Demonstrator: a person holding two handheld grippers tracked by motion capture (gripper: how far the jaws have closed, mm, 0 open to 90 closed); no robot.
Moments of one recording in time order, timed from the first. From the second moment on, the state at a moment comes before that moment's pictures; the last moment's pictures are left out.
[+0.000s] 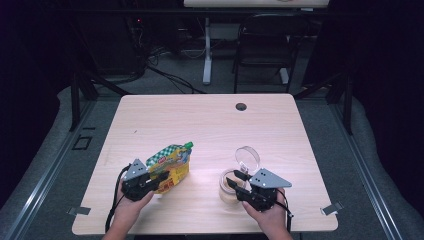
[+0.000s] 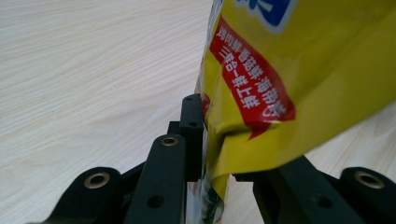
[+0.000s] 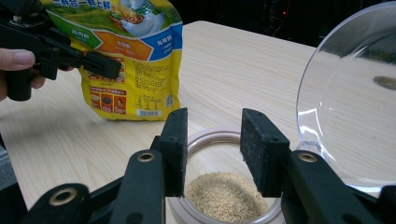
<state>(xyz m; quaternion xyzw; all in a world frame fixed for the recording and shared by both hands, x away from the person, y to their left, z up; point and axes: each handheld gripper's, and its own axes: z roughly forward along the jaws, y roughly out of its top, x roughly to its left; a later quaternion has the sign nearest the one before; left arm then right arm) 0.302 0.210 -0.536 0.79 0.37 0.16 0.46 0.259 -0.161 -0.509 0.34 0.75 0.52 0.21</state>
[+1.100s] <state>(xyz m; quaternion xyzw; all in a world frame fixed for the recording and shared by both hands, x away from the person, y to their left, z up) 0.288 0.228 -0.536 0.78 0.37 0.16 0.47 0.272 -0.148 -0.504 0.33 0.76 0.53 0.19</state>
